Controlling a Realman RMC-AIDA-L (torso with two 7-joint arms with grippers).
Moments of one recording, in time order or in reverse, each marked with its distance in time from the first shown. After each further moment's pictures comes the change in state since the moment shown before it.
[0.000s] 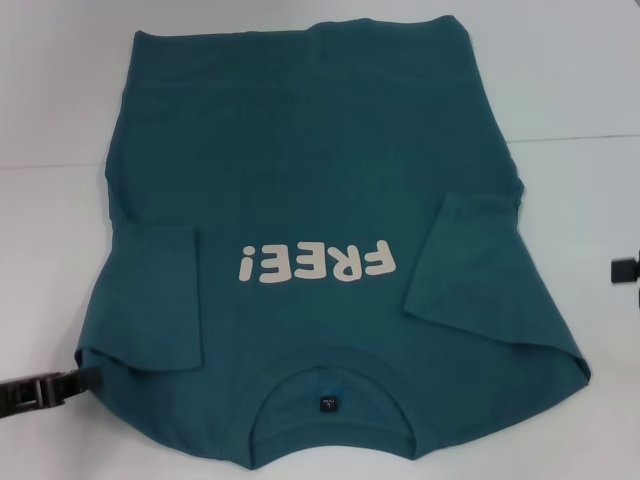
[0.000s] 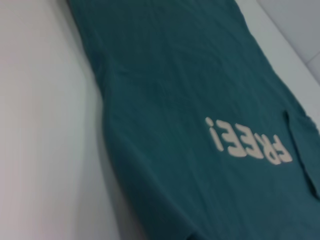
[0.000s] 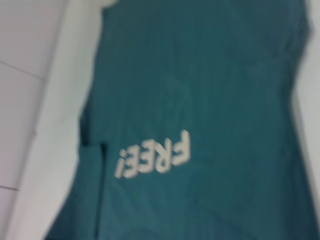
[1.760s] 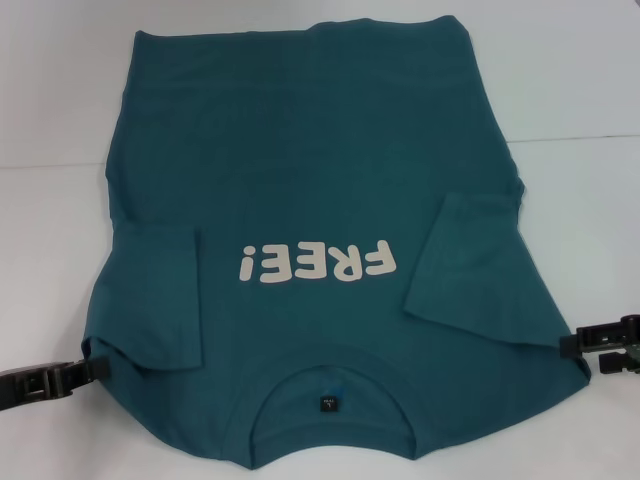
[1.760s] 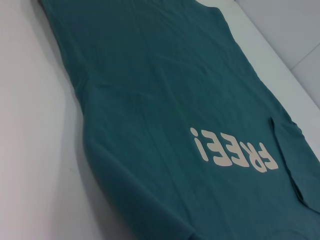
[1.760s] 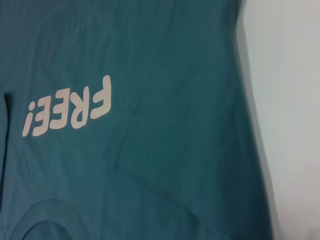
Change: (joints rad) left arm -0.010 -0.001 0.006 -0.001 -0.020 0.005 0.012; right arm 0.058 0.100 -0.014 0.134 -0.247 0.216 -0.099
